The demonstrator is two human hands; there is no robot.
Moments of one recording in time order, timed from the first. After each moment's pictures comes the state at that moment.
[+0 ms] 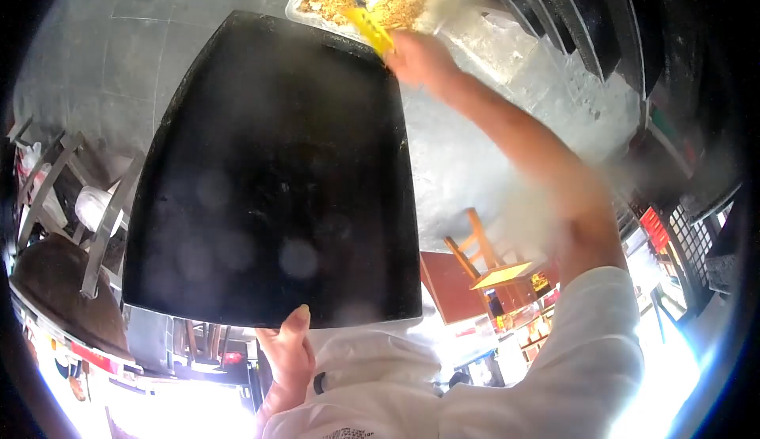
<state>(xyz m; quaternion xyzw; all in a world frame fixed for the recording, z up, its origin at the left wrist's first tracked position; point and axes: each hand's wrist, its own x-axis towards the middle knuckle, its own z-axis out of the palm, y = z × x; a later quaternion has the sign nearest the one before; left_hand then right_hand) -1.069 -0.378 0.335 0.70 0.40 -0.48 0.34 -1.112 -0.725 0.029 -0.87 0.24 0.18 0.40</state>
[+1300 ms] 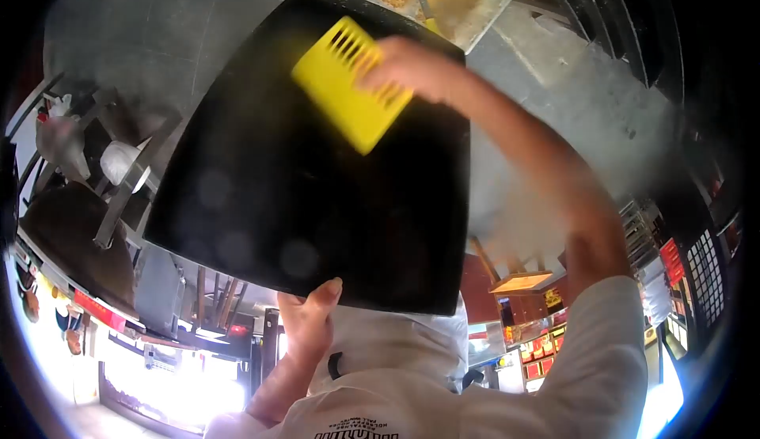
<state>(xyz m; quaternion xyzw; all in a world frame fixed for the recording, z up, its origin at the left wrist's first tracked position) -1.095 -0.327 0.322 0.67 0.33 -0.50 0.44 -1.044 -0.627 0.089 -0.48 0.30 0.41 0.71</state>
